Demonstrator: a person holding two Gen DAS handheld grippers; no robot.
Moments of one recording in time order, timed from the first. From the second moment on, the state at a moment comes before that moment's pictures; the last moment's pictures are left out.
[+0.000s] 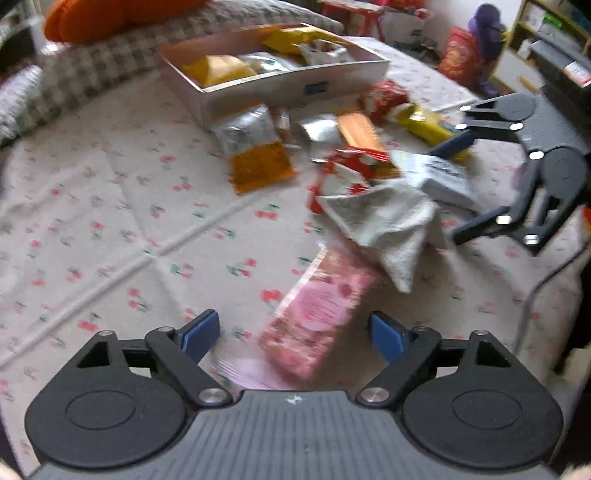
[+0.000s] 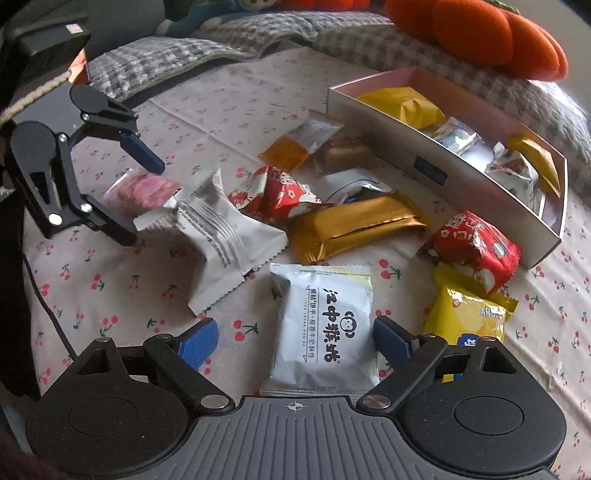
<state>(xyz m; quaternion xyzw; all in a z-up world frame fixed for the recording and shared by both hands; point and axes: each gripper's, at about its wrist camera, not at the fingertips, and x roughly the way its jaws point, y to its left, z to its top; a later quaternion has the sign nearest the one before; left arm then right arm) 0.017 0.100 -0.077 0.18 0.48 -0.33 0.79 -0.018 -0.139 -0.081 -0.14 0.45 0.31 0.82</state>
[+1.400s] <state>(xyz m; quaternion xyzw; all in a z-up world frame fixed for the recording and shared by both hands) 0.047 0.082 -0.034 0.06 0.48 -0.20 0.85 0.004 -0.154 -0.050 -0.08 0.47 0.26 0.84</state>
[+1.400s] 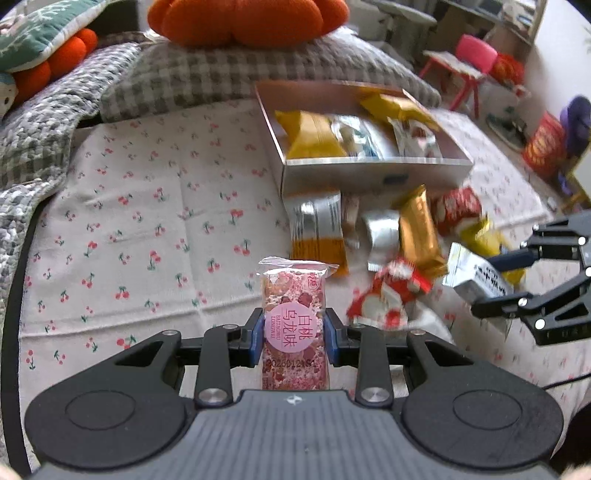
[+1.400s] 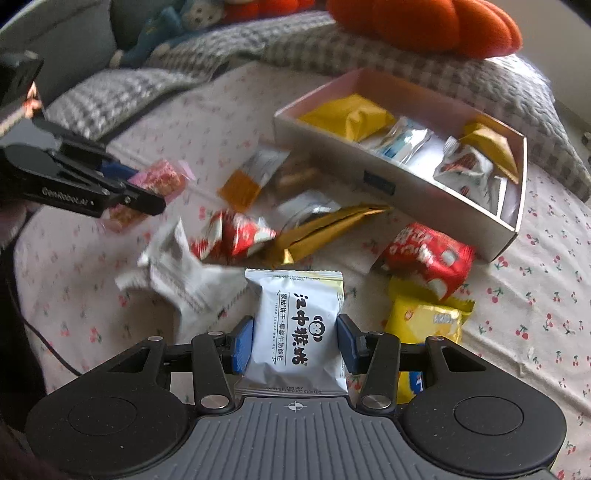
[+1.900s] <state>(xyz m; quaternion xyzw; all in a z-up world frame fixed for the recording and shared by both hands) 0.078 0.058 -0.004 -0.01 0.45 -0.19 0.87 0.043 -0.176 -0.010 0.00 0.44 0.22 0.87</state>
